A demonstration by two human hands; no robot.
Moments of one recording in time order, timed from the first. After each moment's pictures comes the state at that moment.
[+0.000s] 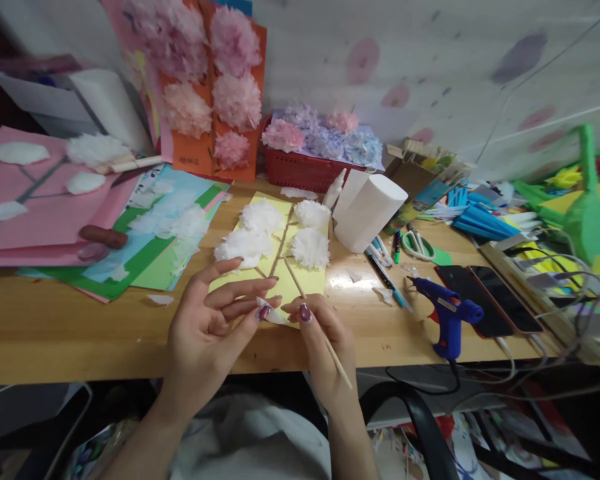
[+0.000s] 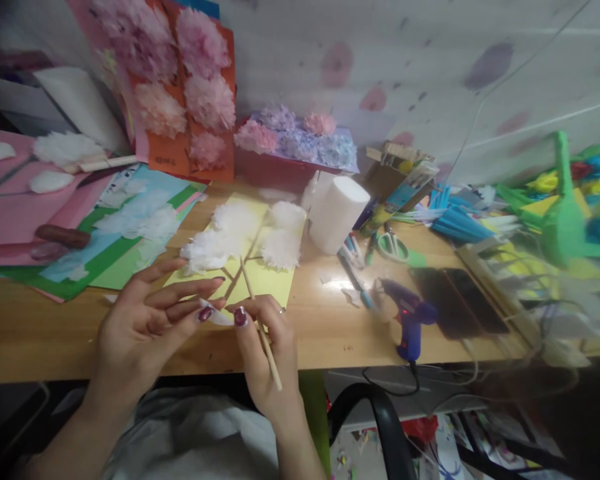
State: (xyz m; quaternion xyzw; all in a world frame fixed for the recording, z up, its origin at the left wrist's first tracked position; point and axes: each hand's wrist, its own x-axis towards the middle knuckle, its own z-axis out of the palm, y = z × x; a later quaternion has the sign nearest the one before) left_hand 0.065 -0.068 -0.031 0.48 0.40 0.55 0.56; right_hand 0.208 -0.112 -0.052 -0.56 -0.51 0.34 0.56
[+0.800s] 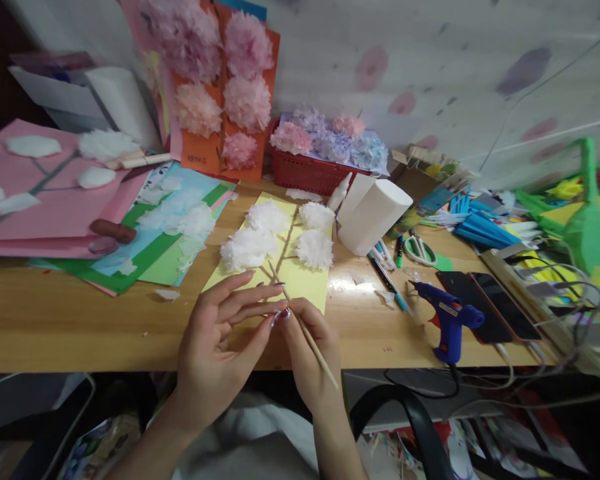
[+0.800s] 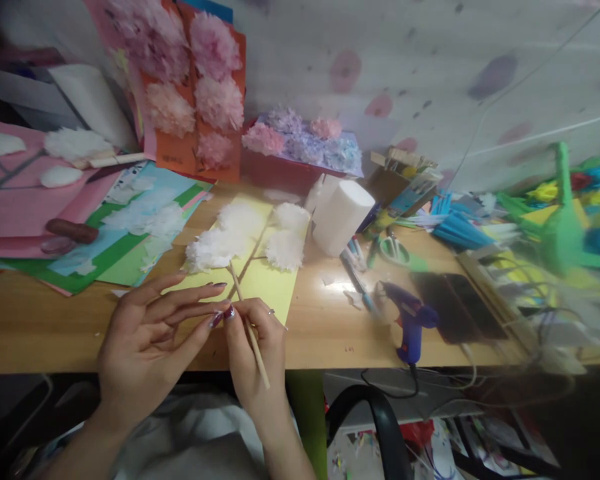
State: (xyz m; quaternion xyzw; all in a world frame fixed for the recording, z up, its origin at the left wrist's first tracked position) left_hand 0.061 -0.076 -0.044 0.56 0.36 0.56 0.49; right_hand 0.185 -0.106 -0.050 -0.56 -0.46 0.38 0.57
